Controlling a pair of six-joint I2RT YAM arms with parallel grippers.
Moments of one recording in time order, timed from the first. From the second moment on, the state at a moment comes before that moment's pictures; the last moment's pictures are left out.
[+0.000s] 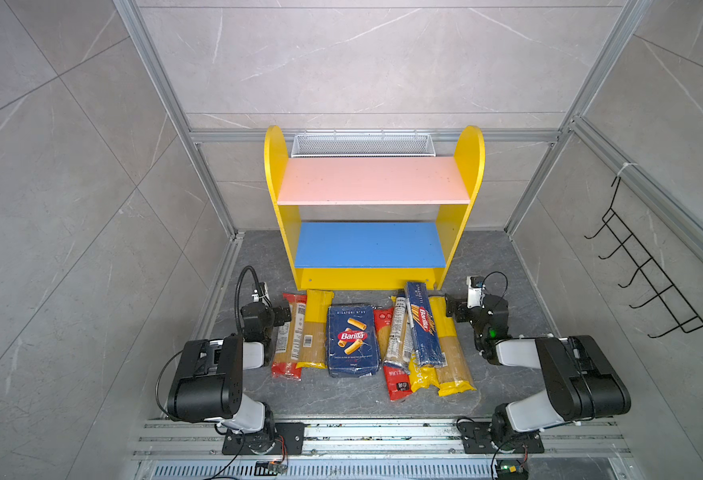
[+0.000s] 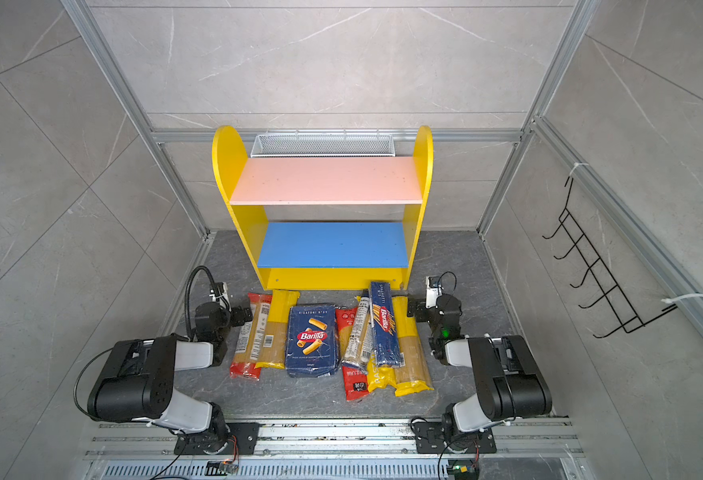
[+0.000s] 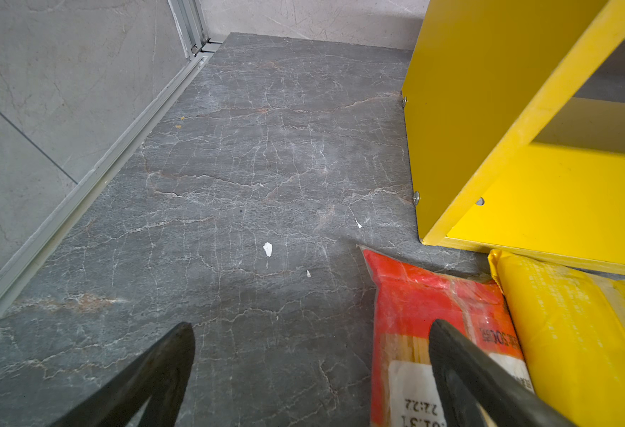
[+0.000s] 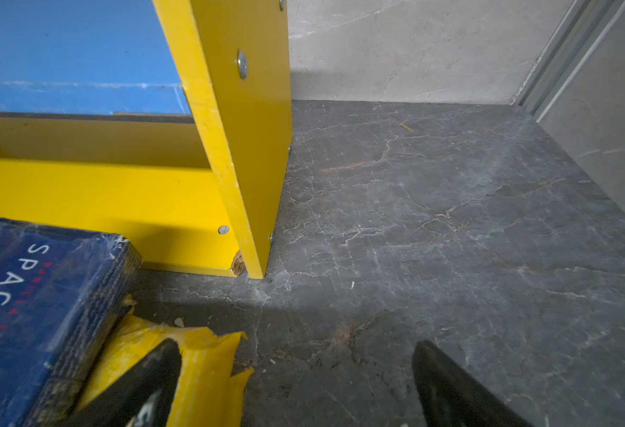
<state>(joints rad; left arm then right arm) 0.06 1.51 0.34 0.73 -0.03 -0.03 0.06 1.51 0.37 0.77 -0.05 0.00</state>
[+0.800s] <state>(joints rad) 0.03 1.46 0.39 0.60 -0.08 -0.03 0.13 1.32 0.65 0.17 0.35 0.18</state>
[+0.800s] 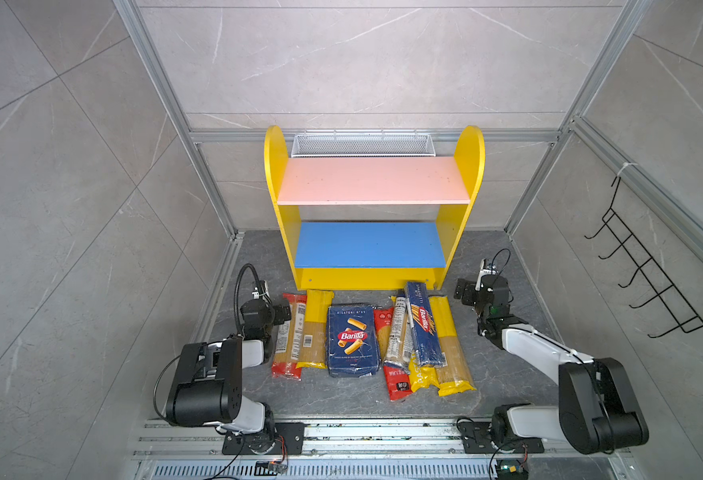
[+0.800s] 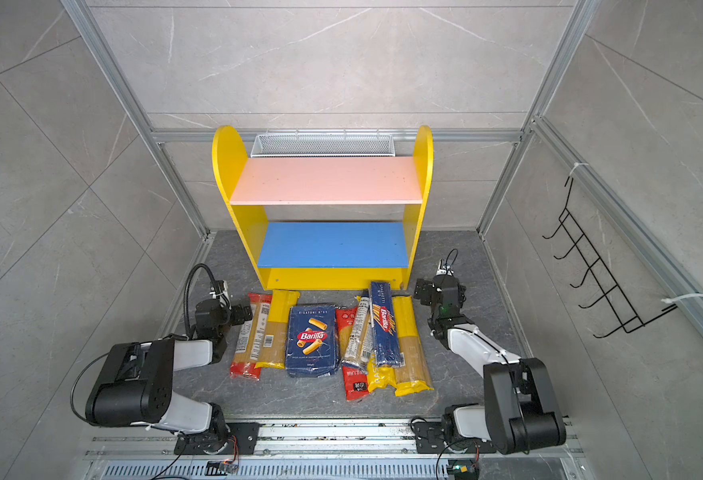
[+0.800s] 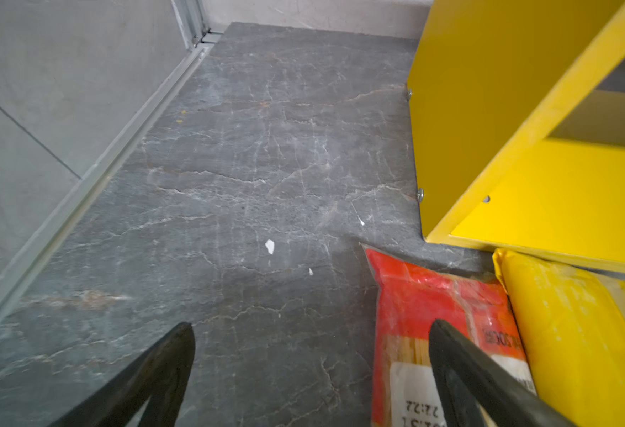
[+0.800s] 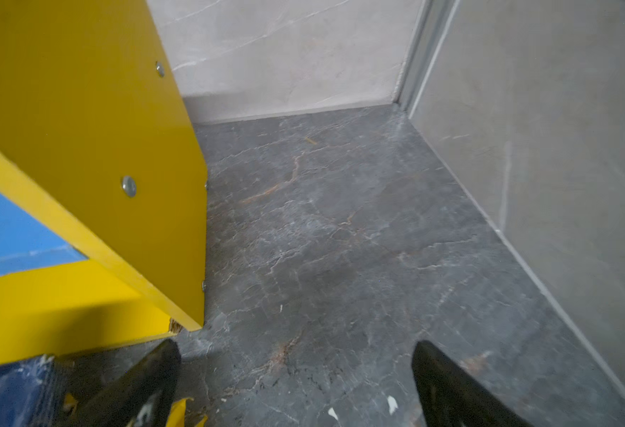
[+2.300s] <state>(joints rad) -0.66 0.98 0.77 -0.45 -0.26 -0.45 0.73 1.36 0.75 -0.60 0.18 0.66</state>
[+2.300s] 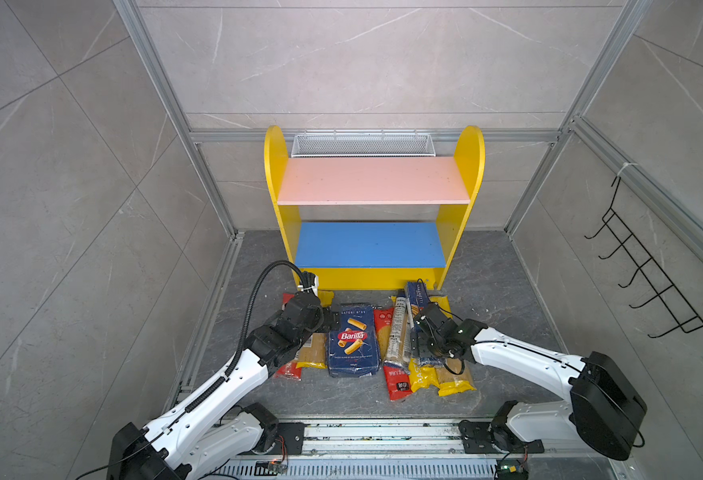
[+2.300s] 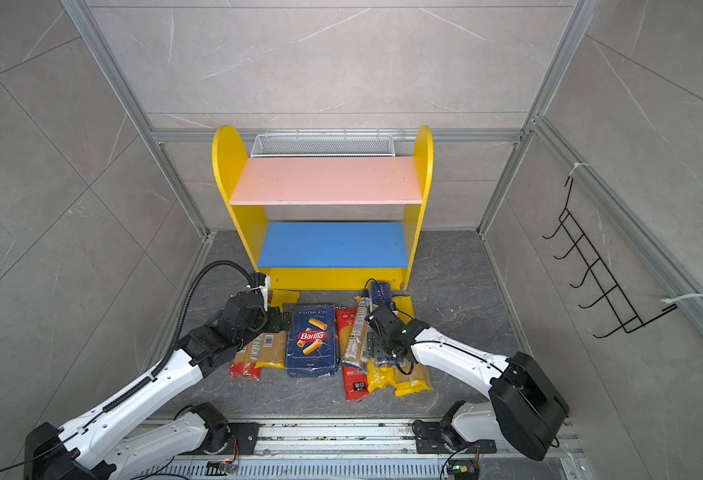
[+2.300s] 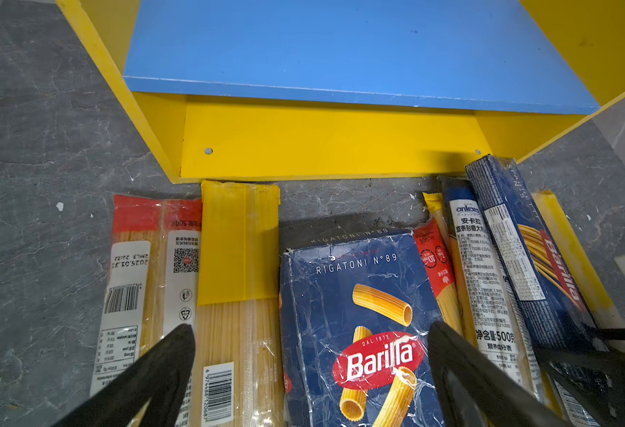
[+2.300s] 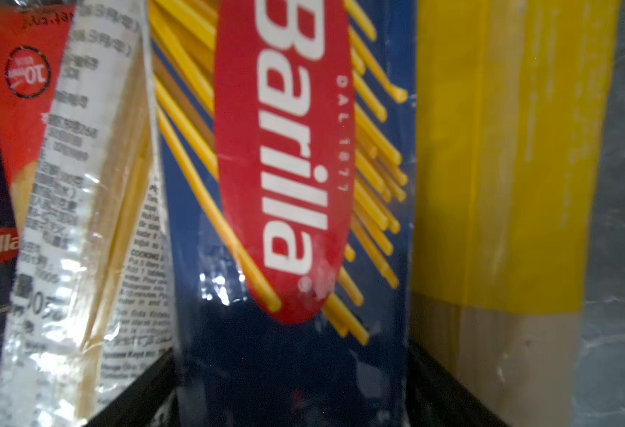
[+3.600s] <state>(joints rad) -0.66 0.88 0.87 -0.65 -0.28 -0.41 0.73 1.29 0.73 -0.59 0.03 0.71</state>
